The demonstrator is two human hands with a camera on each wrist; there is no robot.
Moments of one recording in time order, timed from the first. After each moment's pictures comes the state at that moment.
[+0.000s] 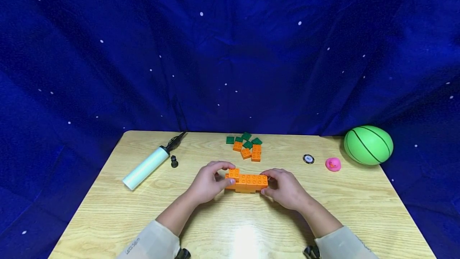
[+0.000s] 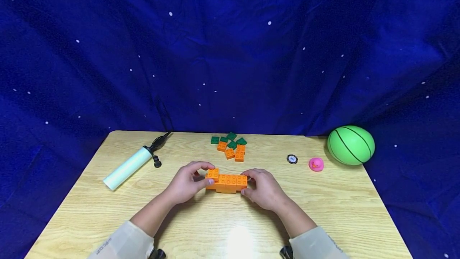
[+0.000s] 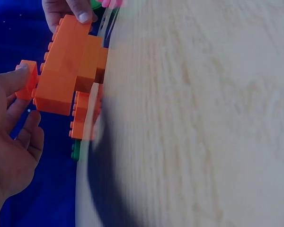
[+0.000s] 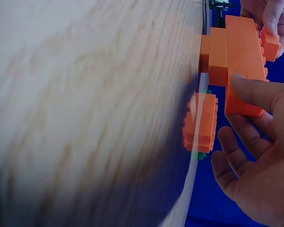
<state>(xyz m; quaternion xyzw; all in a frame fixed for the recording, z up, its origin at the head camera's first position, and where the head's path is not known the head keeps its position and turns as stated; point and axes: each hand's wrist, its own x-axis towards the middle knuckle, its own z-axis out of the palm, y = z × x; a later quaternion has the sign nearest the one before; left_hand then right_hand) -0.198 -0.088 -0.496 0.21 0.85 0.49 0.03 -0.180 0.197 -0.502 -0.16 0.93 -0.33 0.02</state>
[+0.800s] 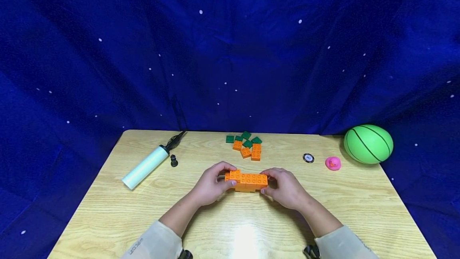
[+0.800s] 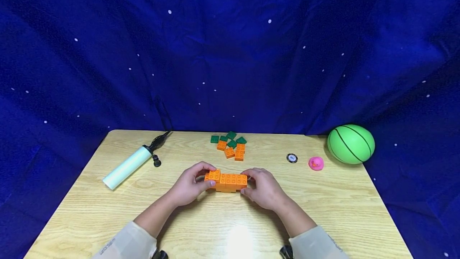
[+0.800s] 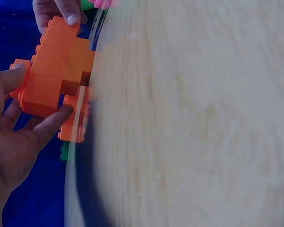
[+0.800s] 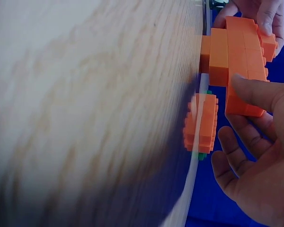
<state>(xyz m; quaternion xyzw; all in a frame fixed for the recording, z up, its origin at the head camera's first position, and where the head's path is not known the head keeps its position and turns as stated) -0.197 -0.082 -0.509 0.21 0.81 0.55 0.08 -0.179 0.196 -0.502 -0.16 0.93 -0.33 0.02</state>
